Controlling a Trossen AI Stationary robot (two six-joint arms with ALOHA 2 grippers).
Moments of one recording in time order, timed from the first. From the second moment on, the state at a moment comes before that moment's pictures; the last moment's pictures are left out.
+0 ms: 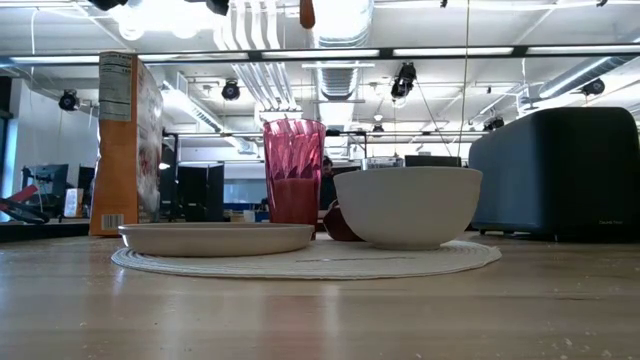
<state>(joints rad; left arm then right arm) -0.27 1.42 0.79 0.98 -0.74 0.29 0.09 1.46 1.64 -0.48 0.13 0.15</state>
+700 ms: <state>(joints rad) -0.27 1.30 0.79 0.76 0.15 0.11 0.09 1.46 1.65 -0.70 -0.09 -0.06</state>
